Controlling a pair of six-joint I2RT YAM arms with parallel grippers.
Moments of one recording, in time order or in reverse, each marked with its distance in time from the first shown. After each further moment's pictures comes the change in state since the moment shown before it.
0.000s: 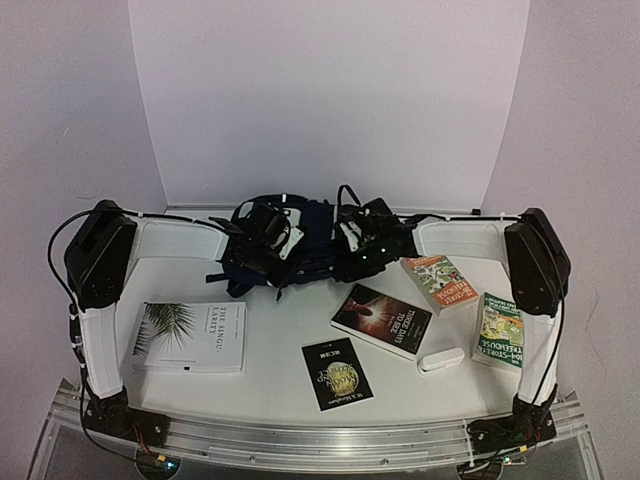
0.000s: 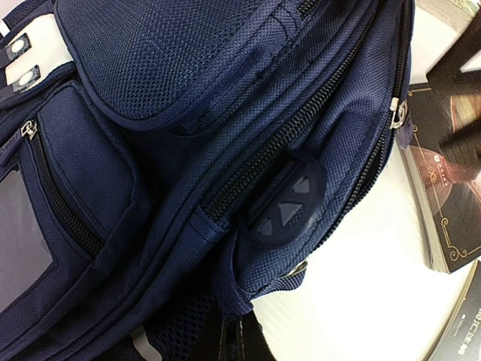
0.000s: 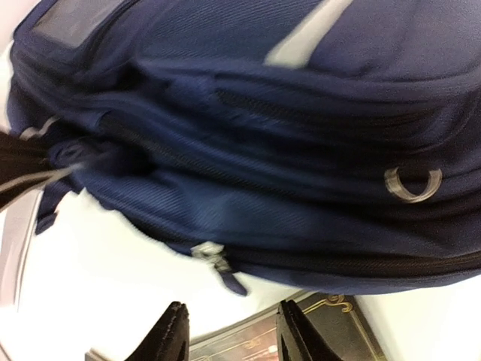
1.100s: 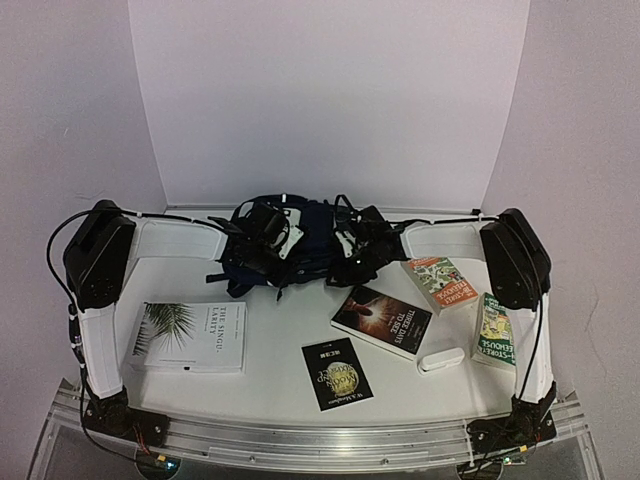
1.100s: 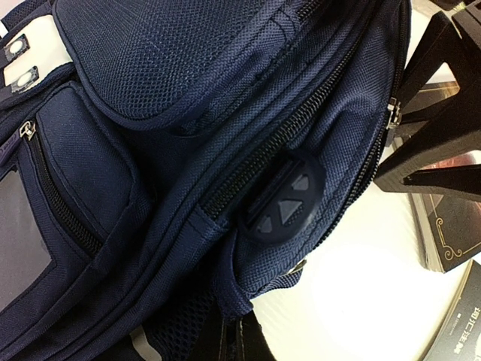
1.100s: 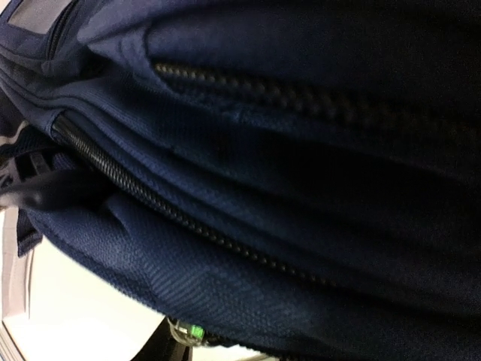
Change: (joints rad) left arm 0.001 -0.006 -0.003 0.002 0.019 -0.004; right arm -0.028 0.132 0.074 0.017 -0.122 0.053
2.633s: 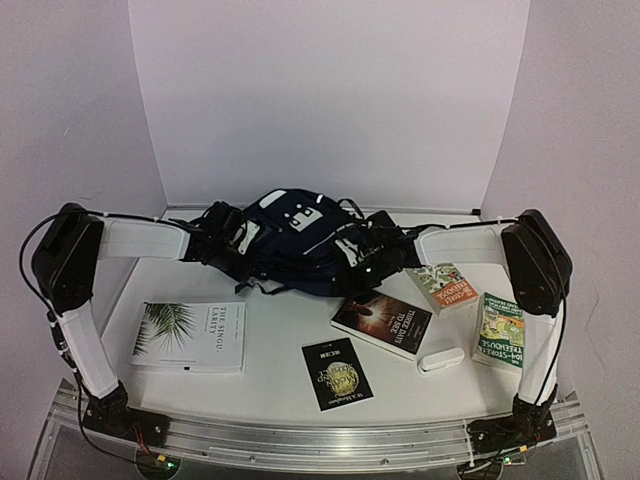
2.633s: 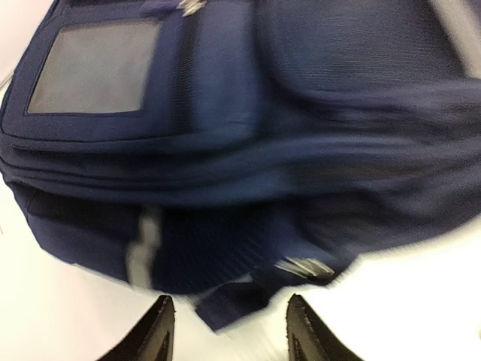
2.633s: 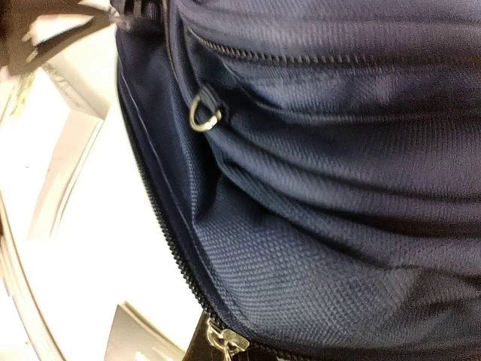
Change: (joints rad) left arm 0.172 -0.138 -0.195 0.051 -0.058 0.013; right arm 0.015 -0.141 -0.176 0.037 -0.154 -0.122
